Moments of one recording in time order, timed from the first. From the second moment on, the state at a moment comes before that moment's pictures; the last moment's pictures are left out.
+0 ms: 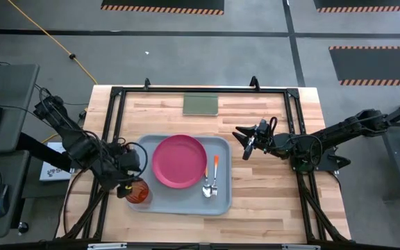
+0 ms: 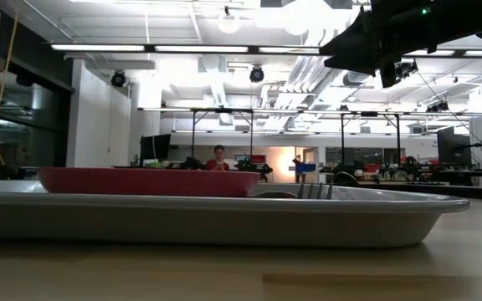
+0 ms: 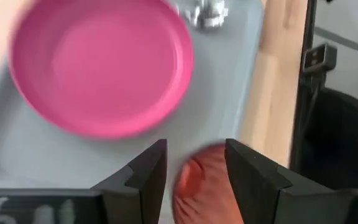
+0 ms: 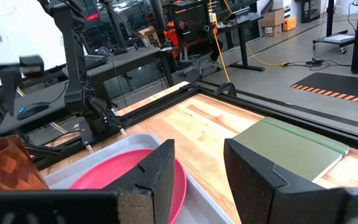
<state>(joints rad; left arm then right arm) -0.74 1.09 1.12 -1.10 -0.35 -0.97 0.21 1.04 0.40 0.54 0.68 0.34</state>
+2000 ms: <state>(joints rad) 0.10 0.06 0.01 0.20 0.01 -0.15 0.17 1.04 0.40 0.51 0.64 0.36</state>
